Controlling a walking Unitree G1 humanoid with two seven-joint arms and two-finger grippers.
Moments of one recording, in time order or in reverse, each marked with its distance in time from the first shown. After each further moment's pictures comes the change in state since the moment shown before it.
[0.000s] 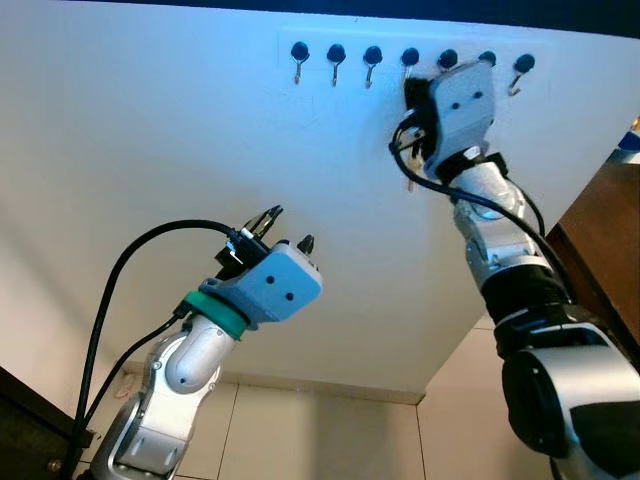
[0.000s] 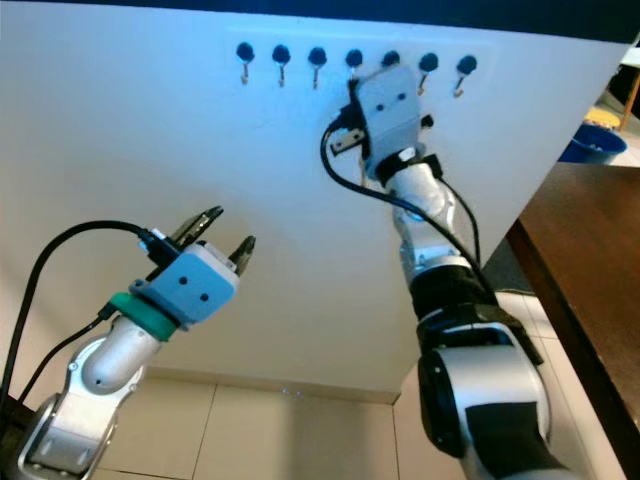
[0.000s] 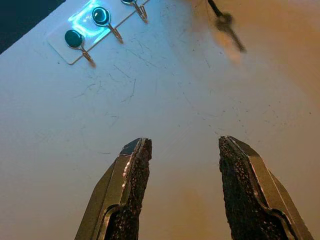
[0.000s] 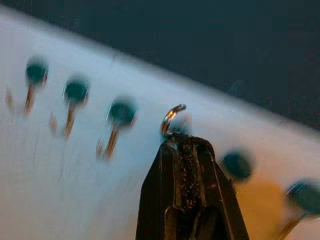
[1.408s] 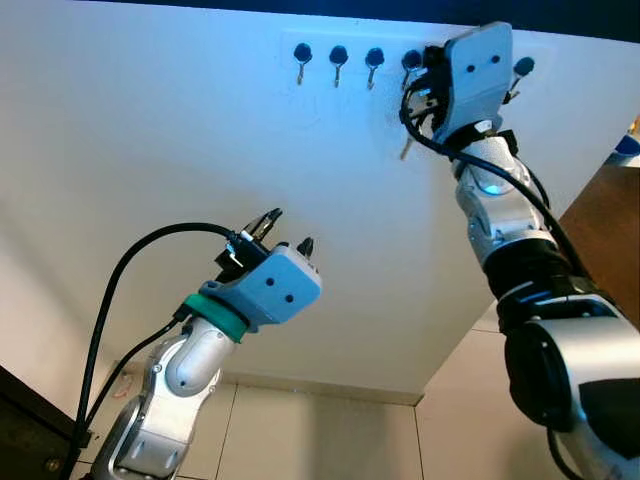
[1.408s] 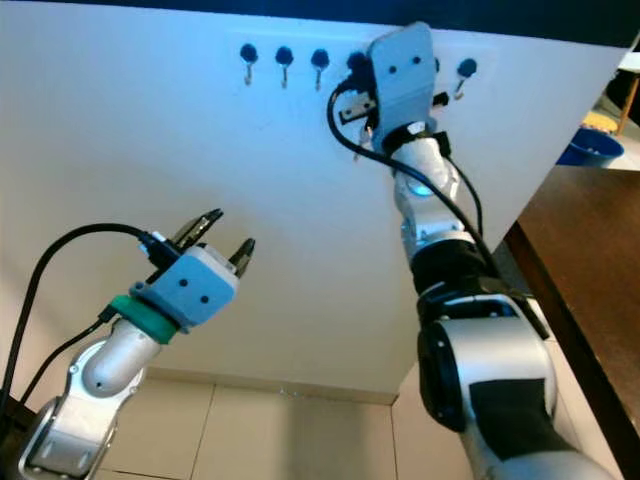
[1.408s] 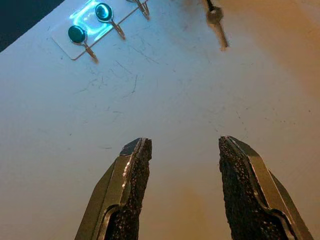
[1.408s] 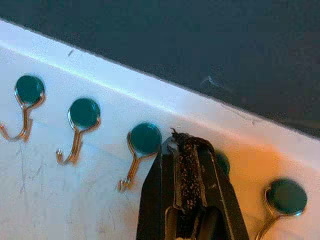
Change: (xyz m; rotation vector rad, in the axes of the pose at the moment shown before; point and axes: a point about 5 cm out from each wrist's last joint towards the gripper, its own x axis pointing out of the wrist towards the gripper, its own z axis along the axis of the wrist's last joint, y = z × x) left arm -0.002 -0.001 -0.002 -0.003 0.010 0.000; right arm 0.005 -0.008 -0.012 0.000 0.110 -0.059
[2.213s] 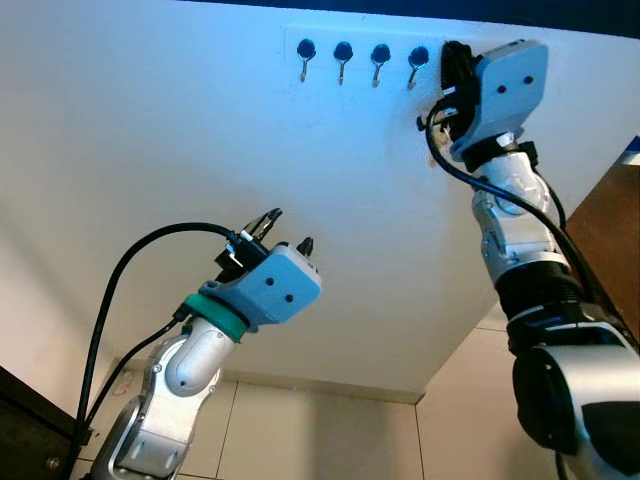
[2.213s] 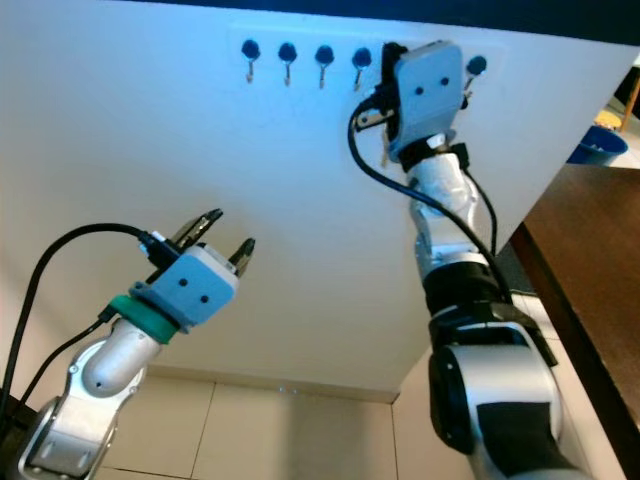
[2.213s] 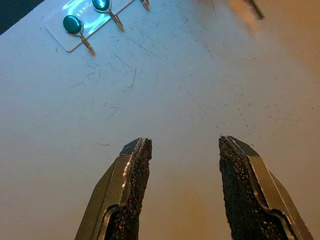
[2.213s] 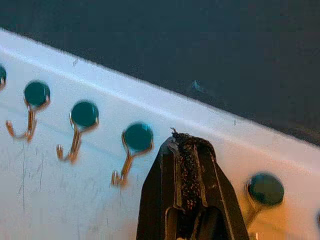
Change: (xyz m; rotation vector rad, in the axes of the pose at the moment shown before) left arm 0.000 0.000 0.000 -0.002 0.000 0.001; right arm -0.016 -0.008 0.002 -0.011 -0.110 -0.013
